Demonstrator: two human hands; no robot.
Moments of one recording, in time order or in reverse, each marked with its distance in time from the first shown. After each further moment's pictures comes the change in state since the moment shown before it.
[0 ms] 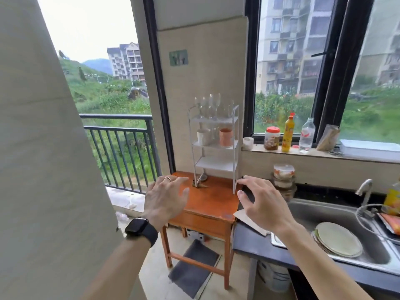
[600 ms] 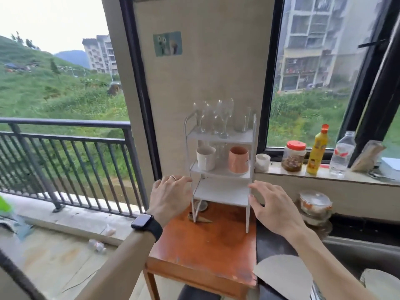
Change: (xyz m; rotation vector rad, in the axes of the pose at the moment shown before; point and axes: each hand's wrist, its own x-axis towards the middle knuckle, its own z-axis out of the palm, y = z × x) left_hand 0.340 -0.086 0.118 -0.079 -0.056 0.099; right_hand 0.294 0.072 0.135 -0.056 -0.029 0.183
